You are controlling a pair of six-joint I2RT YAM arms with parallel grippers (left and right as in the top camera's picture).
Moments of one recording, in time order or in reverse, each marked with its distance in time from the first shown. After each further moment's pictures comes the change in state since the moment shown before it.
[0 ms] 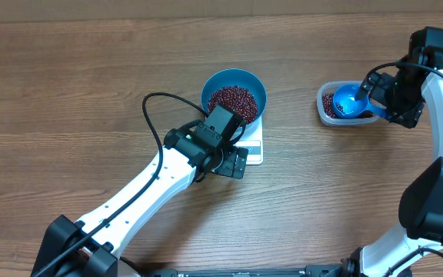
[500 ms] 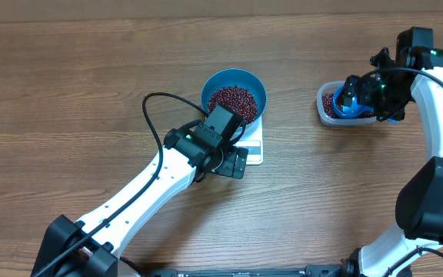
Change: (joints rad) left arm 0.000 0.000 0.000 0.000 0.000 0.000; right arm 0.050 0.000 -0.019 0.014 -0.112 -0.255
